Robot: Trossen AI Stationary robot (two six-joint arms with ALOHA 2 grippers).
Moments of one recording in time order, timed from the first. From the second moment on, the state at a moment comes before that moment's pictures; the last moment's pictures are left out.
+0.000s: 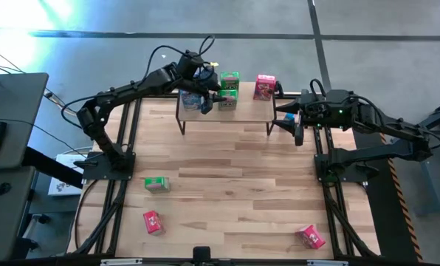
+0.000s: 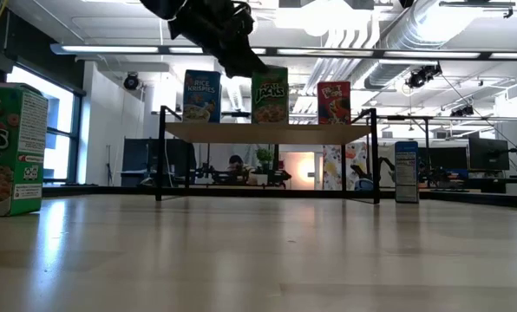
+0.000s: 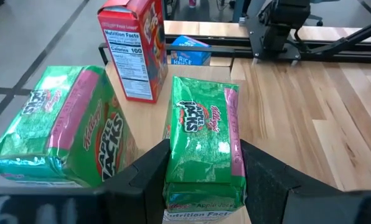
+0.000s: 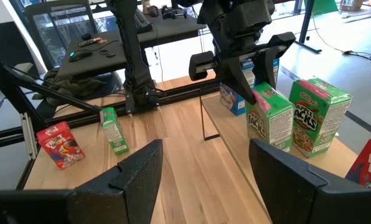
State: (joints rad) left arm 0.58 1.68 1.51 -0.42 0.42 0.32; right arm -0.16 0.86 1.13 -0.54 0.05 0.13
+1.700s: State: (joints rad) left arm 0.63 1.65 1.51 -0.40 0.43 0.31; right arm -0.16 0.86 1.13 -0.54 0.05 0.13
